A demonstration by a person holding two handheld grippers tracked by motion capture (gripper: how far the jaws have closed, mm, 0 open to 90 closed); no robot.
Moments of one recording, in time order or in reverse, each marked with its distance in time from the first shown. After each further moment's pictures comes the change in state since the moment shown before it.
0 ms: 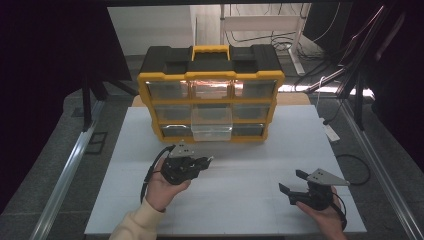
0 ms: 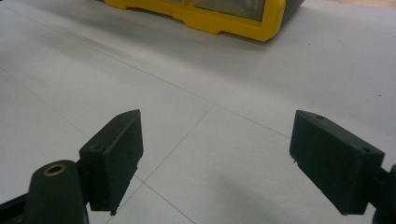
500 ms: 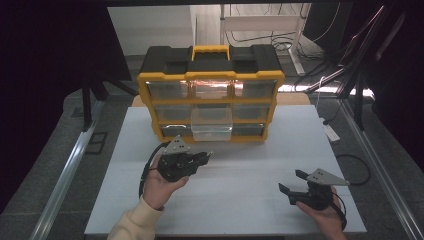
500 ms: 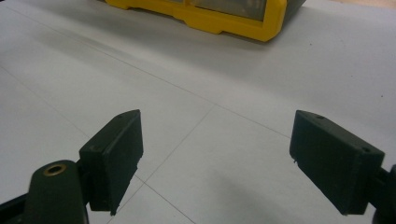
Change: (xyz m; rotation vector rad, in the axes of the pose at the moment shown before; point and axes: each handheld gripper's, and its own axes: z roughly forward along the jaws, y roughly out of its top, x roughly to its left) left arm -0.001 0.011 -0.015 -0.071 -0.012 0.004; right arm 0.000 0.000 0.000 0.000 0.004 -0.002
